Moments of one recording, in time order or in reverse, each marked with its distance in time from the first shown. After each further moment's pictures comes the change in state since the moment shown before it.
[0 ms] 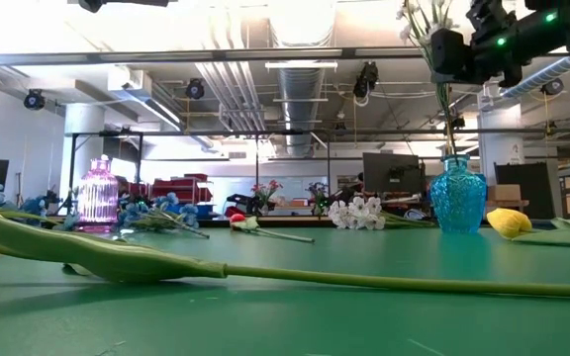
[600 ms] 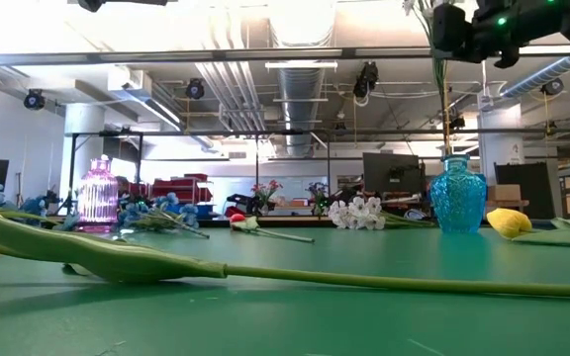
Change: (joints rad) left arm -0.001 -0.012 0.000 -0.008 0.018 0.008; right arm 0.000 -0.006 0.046 0.117 -0.035 -0.138
